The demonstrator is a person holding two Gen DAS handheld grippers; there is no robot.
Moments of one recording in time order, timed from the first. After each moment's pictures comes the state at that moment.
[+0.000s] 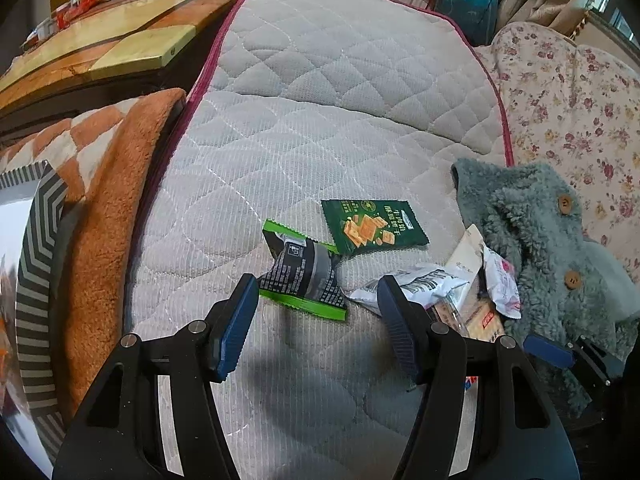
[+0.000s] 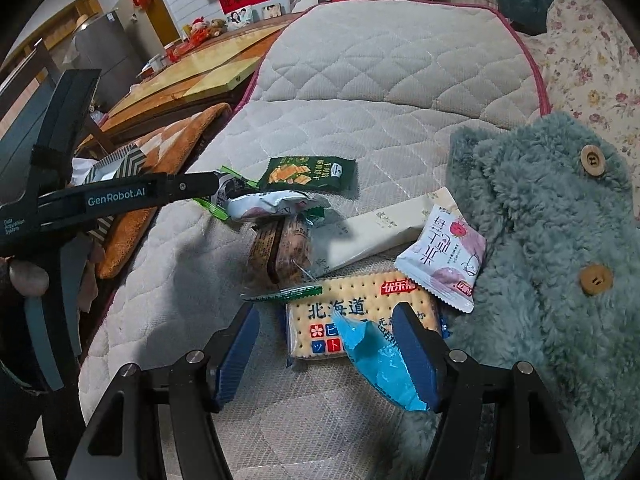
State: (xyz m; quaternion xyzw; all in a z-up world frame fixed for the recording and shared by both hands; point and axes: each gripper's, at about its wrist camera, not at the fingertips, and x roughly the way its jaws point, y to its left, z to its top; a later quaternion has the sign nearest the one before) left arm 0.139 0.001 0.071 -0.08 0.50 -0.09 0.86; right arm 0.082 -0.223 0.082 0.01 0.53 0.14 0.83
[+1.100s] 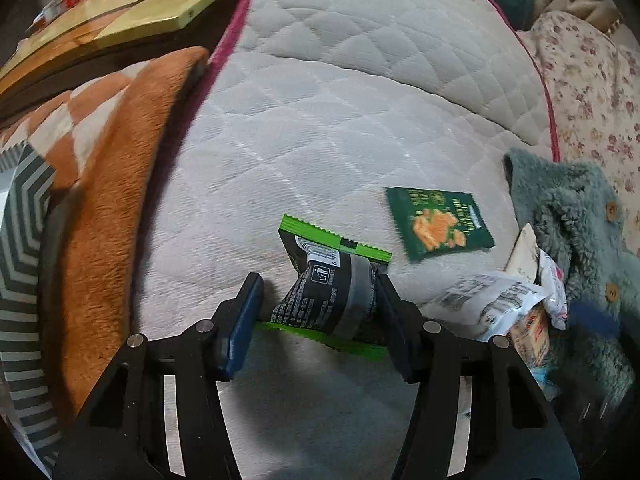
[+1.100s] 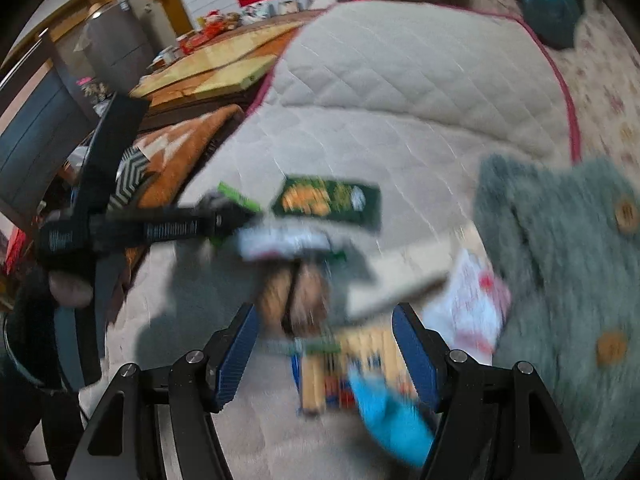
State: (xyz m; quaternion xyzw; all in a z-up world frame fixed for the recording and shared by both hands) left arm 0.169 0.026 0.032 -0.08 0.55 -0.06 0.83; right arm 0.136 -0.192 0.086 -0.02 0.52 0.18 0.83
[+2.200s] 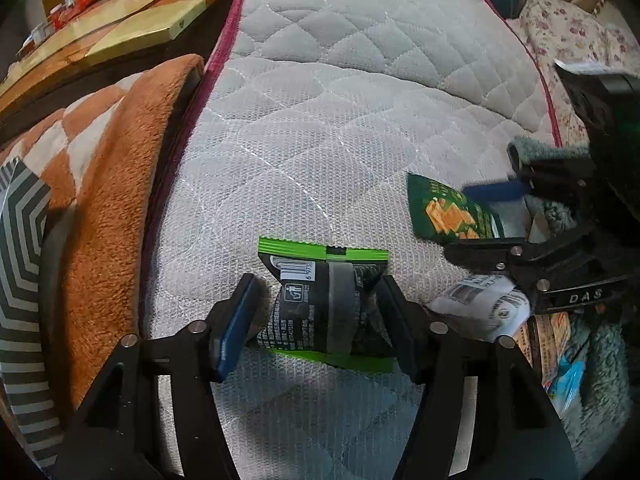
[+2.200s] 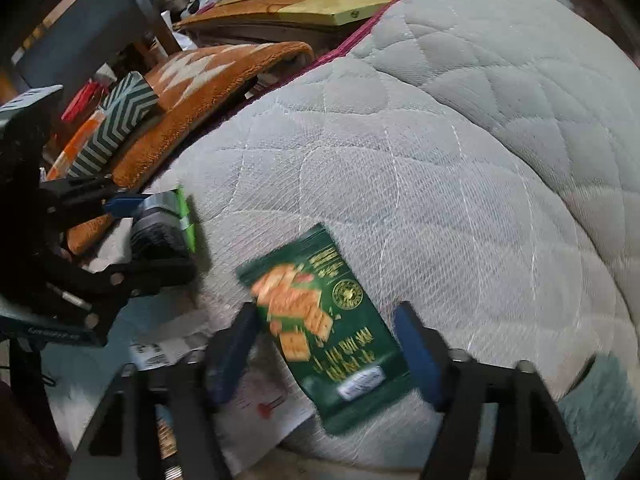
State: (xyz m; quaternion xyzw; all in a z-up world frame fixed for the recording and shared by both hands) left arm 0.173 0.029 0.021 -0.05 0.53 -0.07 0.84; right arm 0.258 -0.149 0.011 -0.14 0.57 0.37 0.72
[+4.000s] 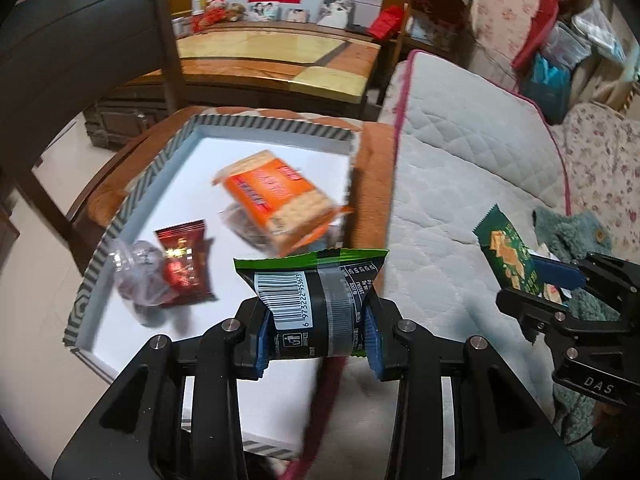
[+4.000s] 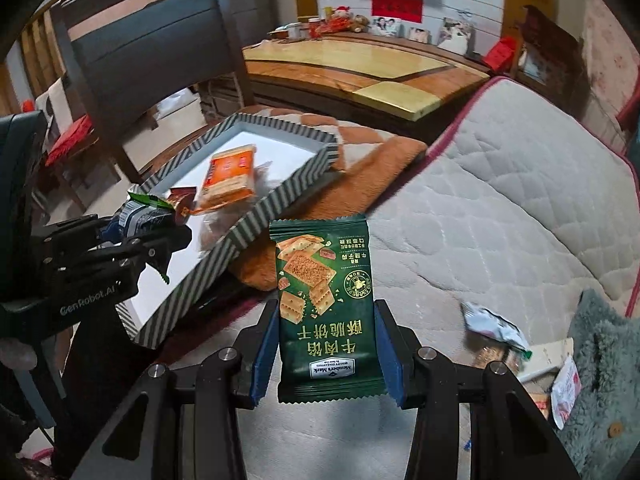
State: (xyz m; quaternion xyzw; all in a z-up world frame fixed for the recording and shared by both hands) left arm -0.041 0.175 0.115 -0.11 0.42 0.09 0.90; right arm 0.052 -0.008 0.131 -0.14 0.47 0.32 0.81
